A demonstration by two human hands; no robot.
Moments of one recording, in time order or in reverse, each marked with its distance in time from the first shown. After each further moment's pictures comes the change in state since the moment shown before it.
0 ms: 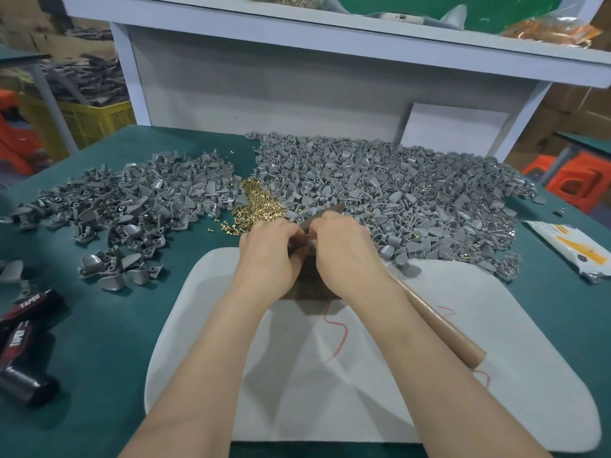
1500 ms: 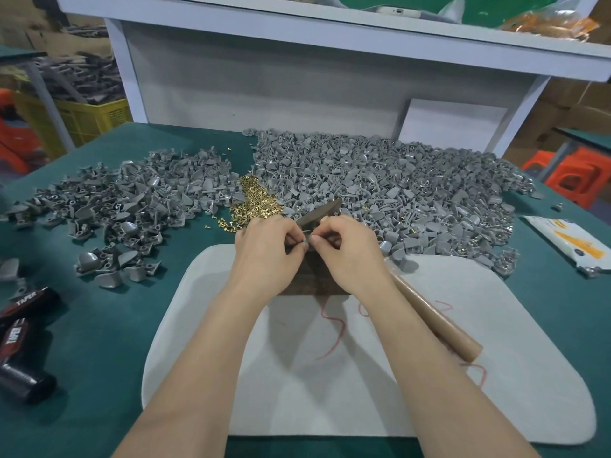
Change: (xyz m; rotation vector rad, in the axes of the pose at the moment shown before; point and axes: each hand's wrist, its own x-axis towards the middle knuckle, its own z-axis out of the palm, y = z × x) left_hand -0.002 0.001 0.002 -0.033 0.053 -0.006; right_hand -0.011 0.023 0.025 0.676 0.082 0.178
